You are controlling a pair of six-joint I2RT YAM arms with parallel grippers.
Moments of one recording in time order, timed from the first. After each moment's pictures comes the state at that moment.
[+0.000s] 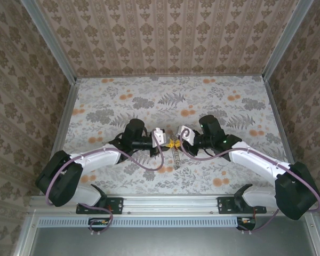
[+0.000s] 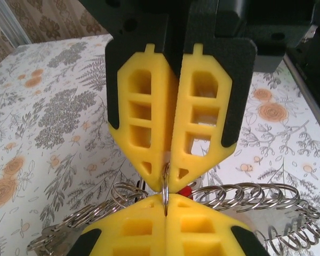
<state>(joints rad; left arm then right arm) -0.74 1.39 0.62 0.32 0.73 0.47 0.54 1.24 0.70 -0.14 -0.56 -0.49</state>
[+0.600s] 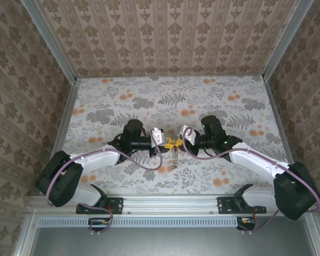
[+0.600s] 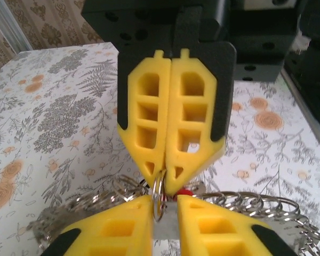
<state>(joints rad) -0.73 1.38 0.60 0.34 0.74 0.46 0.52 1.24 0.68 -0.11 -0.61 -0.45</state>
